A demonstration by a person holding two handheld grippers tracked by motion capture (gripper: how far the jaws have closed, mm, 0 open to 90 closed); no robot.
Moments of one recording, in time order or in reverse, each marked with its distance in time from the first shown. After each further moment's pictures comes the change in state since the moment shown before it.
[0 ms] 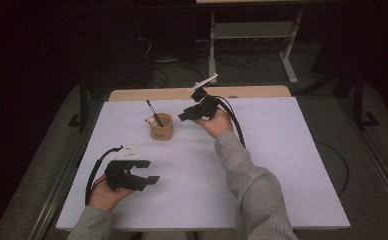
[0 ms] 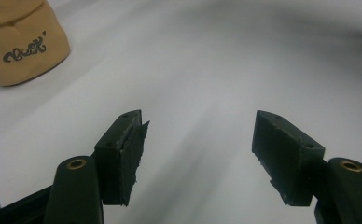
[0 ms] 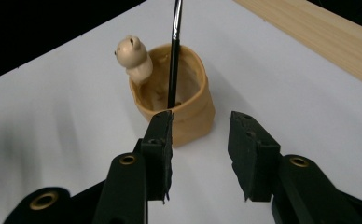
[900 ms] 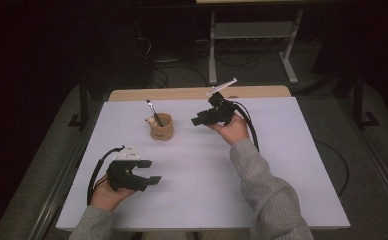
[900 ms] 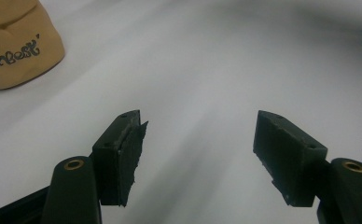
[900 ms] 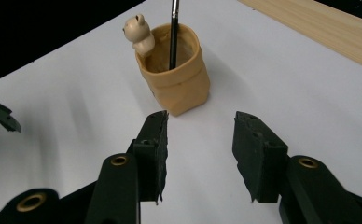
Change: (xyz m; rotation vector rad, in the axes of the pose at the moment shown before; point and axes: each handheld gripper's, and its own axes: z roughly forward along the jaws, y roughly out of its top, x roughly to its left) left arm -0.002 0.000 0.003 -0.013 -0.009 -0.022; right arm -0.004 -0.034 -0.039 -0.036 -0.001 0.024
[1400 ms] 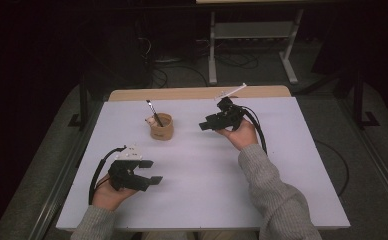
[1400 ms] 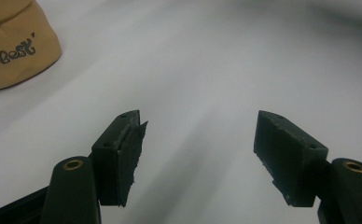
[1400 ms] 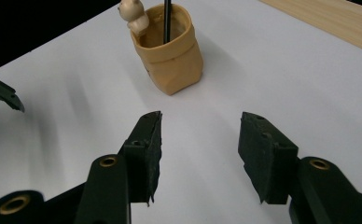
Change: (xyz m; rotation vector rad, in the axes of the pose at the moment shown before) left arm 0.001 0.001 0.003 0.010 0.003 0.016; right arm -0.003 -0.022 -0.016 0.006 -0.006 0.024
